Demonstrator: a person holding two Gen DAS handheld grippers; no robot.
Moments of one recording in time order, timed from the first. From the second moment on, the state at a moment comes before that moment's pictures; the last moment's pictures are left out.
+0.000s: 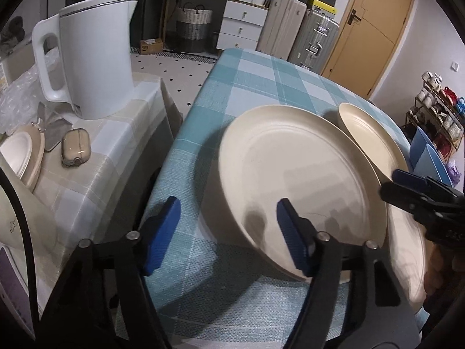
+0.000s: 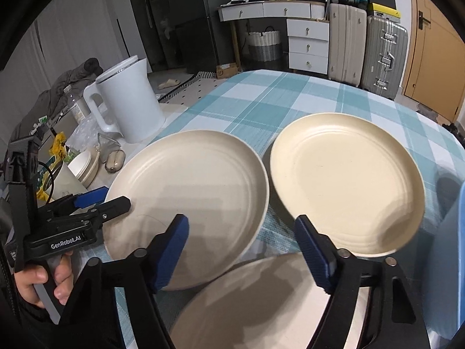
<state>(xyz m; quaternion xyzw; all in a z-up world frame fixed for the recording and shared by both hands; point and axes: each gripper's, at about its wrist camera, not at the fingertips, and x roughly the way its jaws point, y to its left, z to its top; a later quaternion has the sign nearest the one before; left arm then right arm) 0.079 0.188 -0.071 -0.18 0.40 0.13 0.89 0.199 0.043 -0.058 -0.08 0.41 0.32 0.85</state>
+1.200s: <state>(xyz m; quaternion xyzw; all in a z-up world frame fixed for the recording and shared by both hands) 0.076 0.179 -0.063 -0.17 0.38 0.12 0.90 0.206 0.052 -0.065 -0.10 0.42 0.28 0.86</state>
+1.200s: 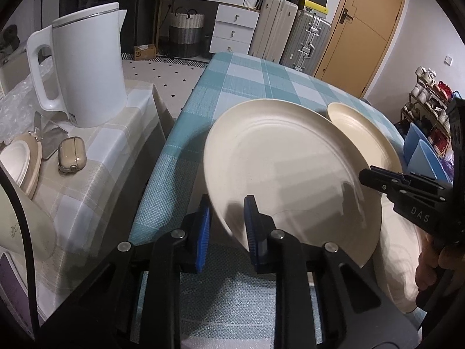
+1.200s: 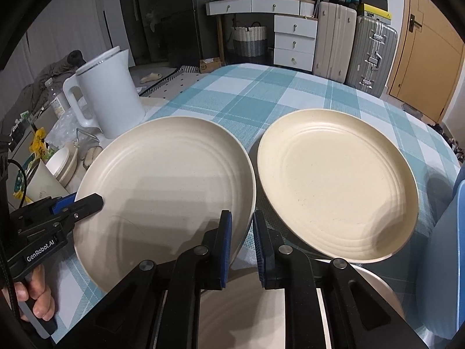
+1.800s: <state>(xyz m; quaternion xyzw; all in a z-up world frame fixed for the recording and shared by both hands) 0.055 0.172 -0.028 -0.16 0.35 0.11 0.92 0.190 0.049 -0.037 -0.10 0.39 0.27 0.87</state>
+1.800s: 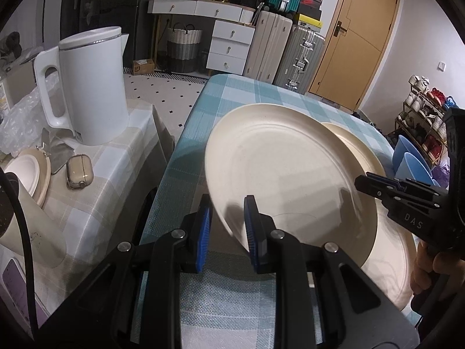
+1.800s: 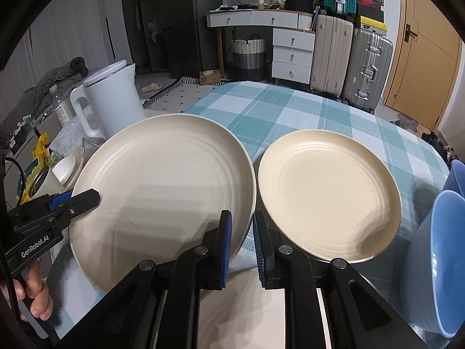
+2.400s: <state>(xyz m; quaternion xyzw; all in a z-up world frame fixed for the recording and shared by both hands) 0.044 0.133 0.007 -0.14 0.33 0.08 0.93 0.162 0.007 -0.008 -0.08 0.36 0.25 0.89</state>
